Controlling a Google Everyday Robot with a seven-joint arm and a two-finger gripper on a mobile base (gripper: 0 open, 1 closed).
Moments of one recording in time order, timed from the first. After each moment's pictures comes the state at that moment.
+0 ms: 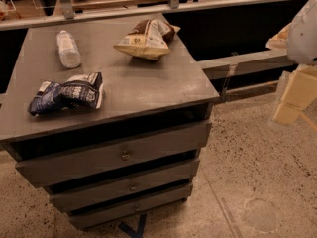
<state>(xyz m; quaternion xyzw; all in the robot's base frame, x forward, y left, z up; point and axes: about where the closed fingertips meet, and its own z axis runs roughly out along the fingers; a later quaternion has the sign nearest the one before) 0.438 -0.217 0.977 -0.60 0.78 -0.03 0.16</state>
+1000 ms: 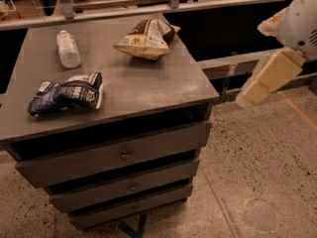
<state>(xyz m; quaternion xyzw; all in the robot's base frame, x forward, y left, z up) 0.466 -0.183 0.998 -0.54 0.79 0.03 0.29</state>
